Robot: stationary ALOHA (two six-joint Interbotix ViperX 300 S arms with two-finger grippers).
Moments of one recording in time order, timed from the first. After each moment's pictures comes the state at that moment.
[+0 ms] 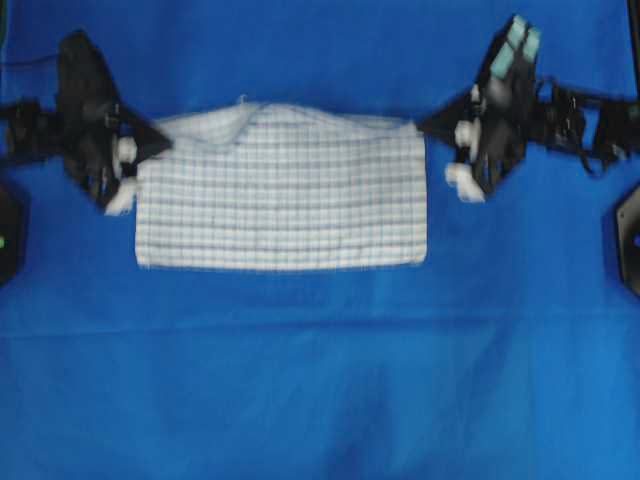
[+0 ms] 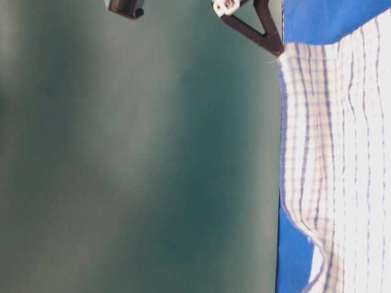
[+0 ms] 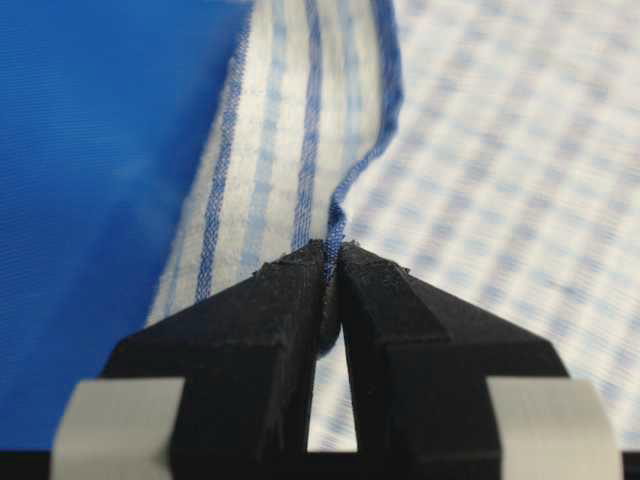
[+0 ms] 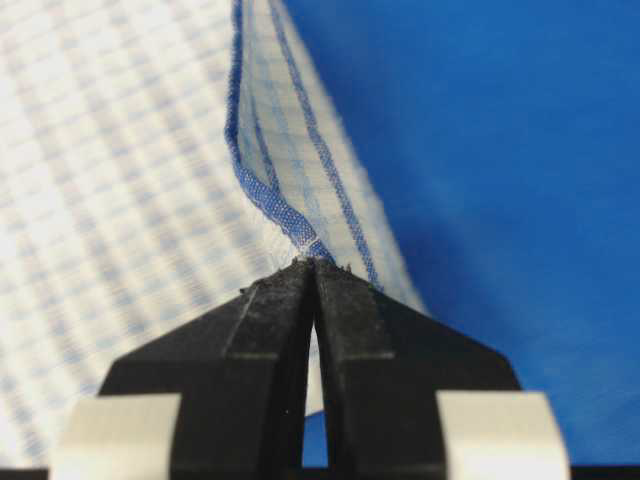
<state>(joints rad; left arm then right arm) 0.33 -0.39 1.19 -0.03 -0.09 -0.11 -0.32 -0.22 1.01 0.00 -0.20 0.16</state>
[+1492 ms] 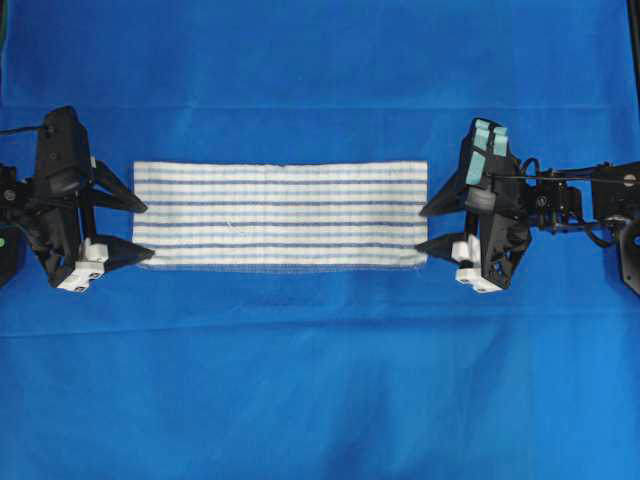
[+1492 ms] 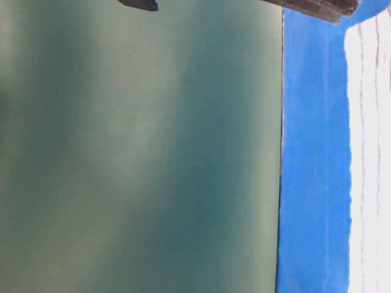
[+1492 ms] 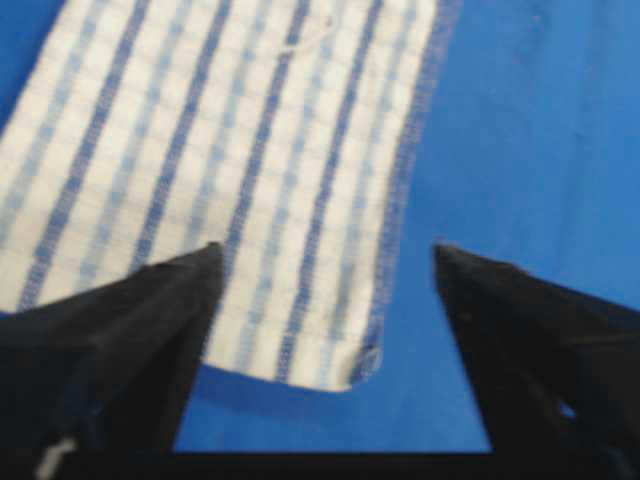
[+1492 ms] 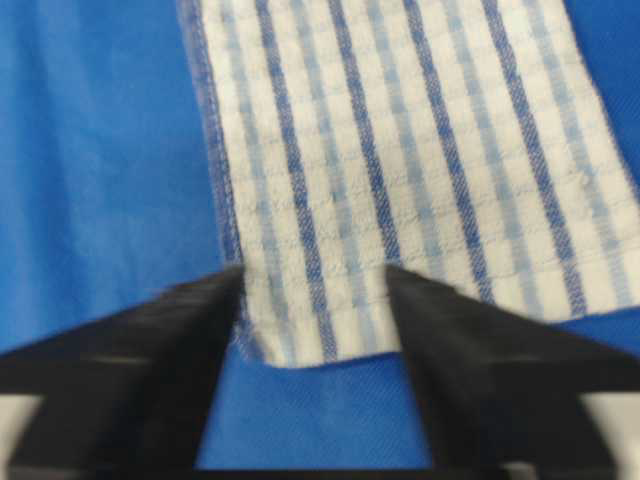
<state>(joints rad) 0.02 -0.56 1.25 -0.03 0.04 -0.32 -0.04 -0.22 1.00 0.00 -0.05 0.24</state>
